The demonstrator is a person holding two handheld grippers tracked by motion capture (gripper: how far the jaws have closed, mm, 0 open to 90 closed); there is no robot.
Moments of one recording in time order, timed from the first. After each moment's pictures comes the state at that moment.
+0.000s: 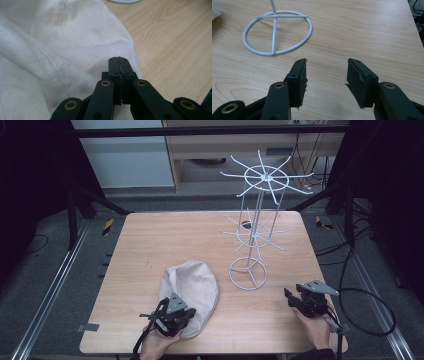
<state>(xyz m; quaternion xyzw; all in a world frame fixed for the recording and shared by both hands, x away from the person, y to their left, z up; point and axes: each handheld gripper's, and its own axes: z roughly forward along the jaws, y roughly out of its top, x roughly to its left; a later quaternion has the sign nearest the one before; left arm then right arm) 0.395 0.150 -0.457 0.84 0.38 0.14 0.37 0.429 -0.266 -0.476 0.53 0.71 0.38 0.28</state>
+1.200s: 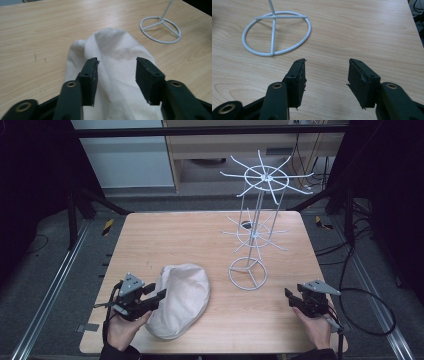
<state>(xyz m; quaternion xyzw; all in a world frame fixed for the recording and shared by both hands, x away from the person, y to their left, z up) 0.412 0.229 -0.390 0.76 0.46 0.21 0.41 0.430 -0.269 -0.476 0.53 0.71 0.38 0.27</state>
